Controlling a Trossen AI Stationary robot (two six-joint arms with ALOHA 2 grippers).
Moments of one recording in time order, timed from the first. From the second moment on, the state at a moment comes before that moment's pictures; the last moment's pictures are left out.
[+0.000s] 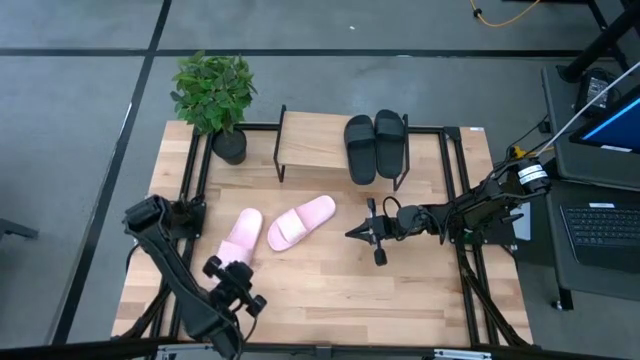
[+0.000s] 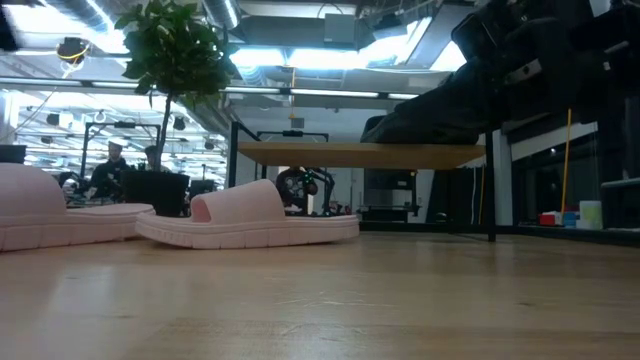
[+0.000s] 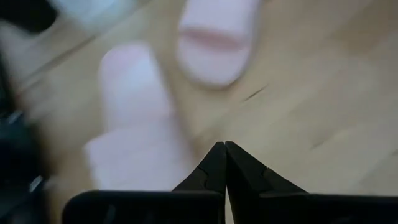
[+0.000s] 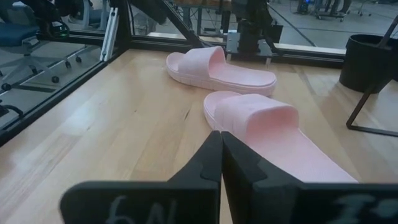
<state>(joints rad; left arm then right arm) -0.93 1.92 1.54 -1.55 -0.61 -1.97 0.23 1.53 0.38 0.94 0.10 -0.03</state>
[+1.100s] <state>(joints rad) -1.05 2.00 1.50 -1.57 -0.33 -2.03 0.20 1.53 0.38 0.95 0.10 -0.11</state>
